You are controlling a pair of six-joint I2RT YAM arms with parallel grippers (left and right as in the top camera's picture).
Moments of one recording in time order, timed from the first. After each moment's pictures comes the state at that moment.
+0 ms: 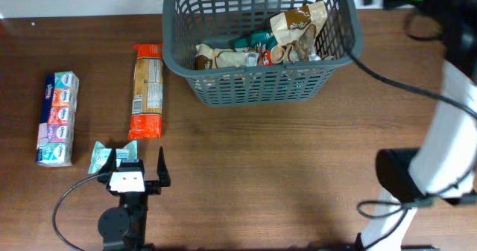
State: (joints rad) left arm 0.10 0.02 0.02 -0.08 0.06 0.07; right arm 0.01 2.06 3.12 -1.48 -0.06 -0.15
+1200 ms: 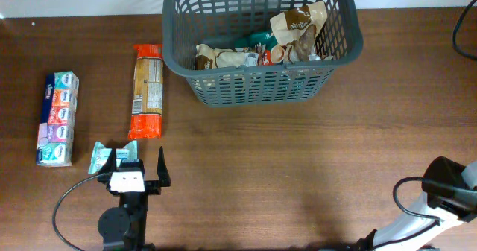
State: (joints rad) left arm 0.10 0.02 0.02 -0.08 0.06 0.07; right arm -0.50 2.00 2.77 -1.65 0.12 -0.10
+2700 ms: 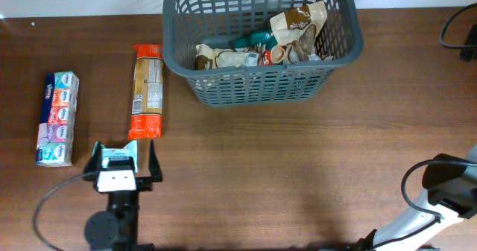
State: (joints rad) left arm 0.10 0.11 0.22 -0.11 0.02 0.12; right arm -0.50 2.03 2.48 -1.51 0.13 -0.11
